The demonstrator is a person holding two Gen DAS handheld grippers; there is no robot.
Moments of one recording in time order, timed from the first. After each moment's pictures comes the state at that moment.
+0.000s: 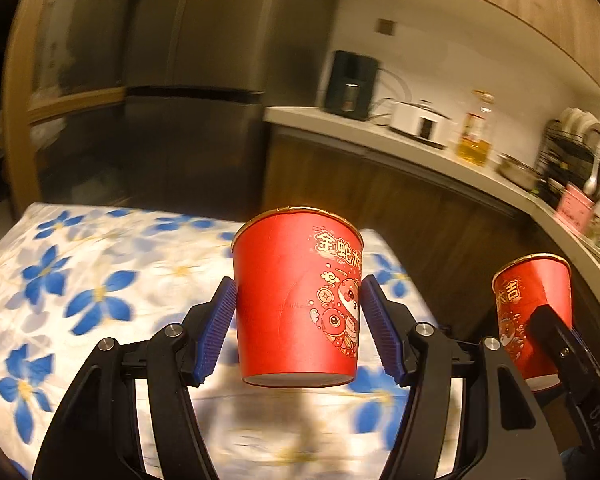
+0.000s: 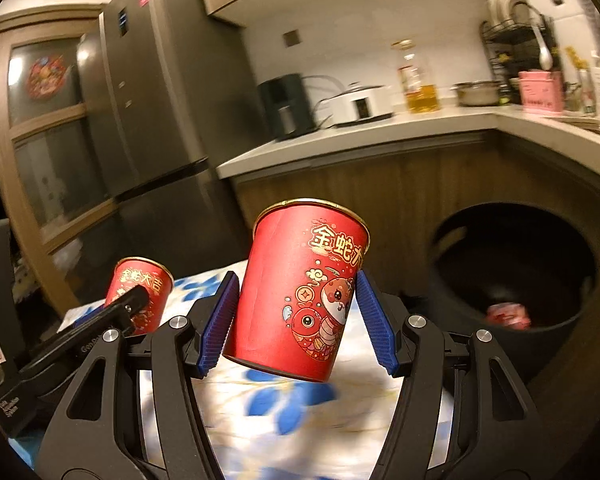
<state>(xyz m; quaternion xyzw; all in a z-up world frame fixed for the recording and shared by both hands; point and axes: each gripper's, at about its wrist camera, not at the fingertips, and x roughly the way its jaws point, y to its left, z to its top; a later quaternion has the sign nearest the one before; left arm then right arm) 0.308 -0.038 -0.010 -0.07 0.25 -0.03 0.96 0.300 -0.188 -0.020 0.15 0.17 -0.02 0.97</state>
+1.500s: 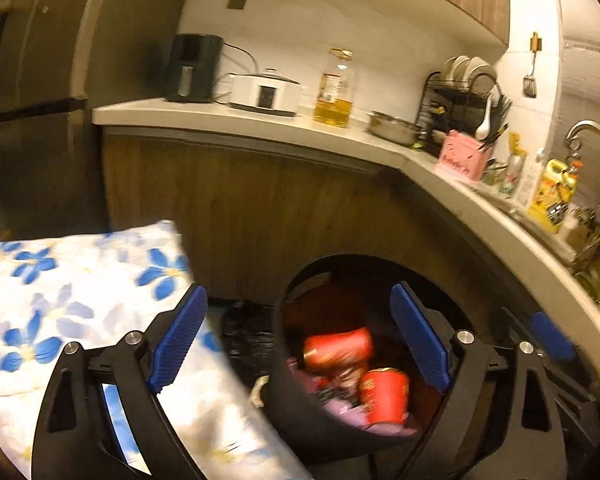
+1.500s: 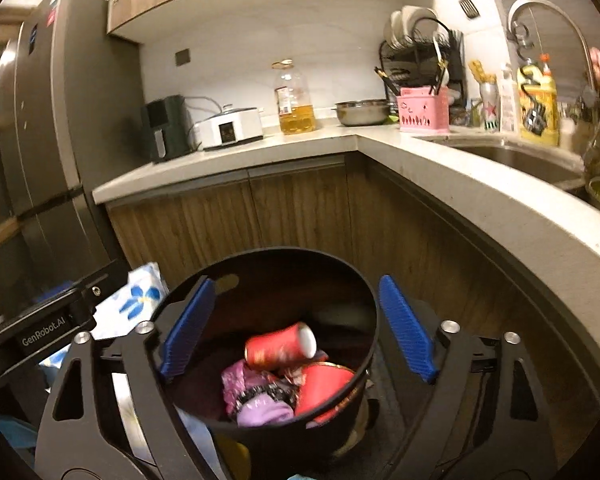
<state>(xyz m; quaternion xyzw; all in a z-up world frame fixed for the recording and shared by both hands) 0.321 -0.242 -0.018 -0.03 0.26 -0.21 0.94 0.265 -0.371 -0.030 0.11 0.18 -0.19 0.96</state>
